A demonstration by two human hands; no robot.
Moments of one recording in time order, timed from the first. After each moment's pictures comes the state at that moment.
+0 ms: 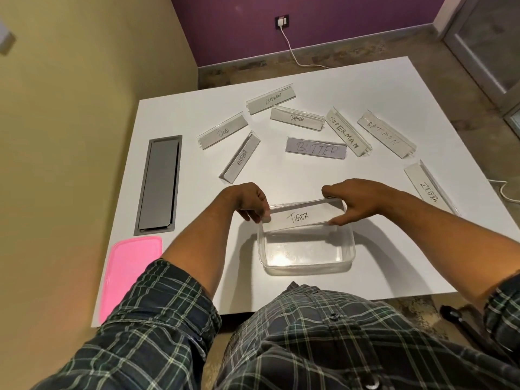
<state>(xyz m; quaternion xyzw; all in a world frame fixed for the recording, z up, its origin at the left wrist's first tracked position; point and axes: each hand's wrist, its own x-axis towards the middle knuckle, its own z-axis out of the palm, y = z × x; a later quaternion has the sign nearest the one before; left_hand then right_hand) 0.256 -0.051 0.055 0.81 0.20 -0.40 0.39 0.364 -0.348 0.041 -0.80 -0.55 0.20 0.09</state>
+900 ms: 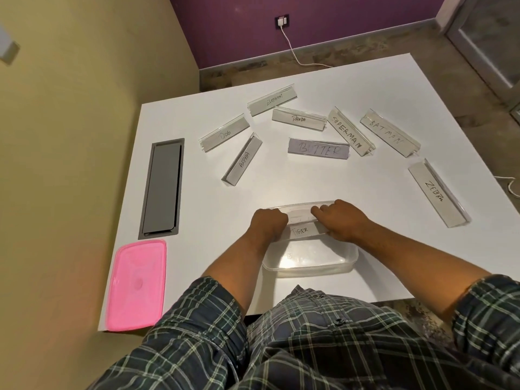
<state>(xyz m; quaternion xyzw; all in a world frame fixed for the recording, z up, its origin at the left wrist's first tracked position) 0.229 -0.113 -0.007 0.96 -0.05 -0.26 -0.08 0.314 -0.318 -0.024 -0.85 -0.51 0.09 -0.11</state>
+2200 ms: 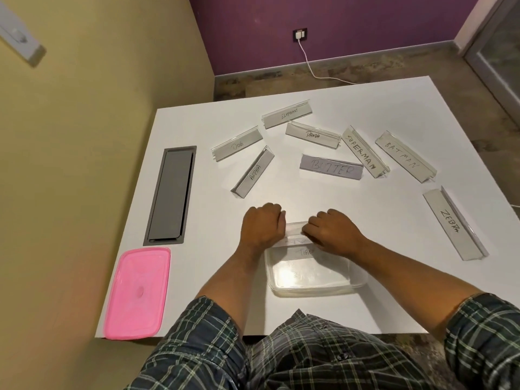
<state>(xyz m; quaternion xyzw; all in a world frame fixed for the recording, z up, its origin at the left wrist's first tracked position) 0.228 -0.083 0.012 0.99 0.10 0.04 0.11 0.321 -0.280 -0.016 -0.80 -0.59 -0.08 0.04</state>
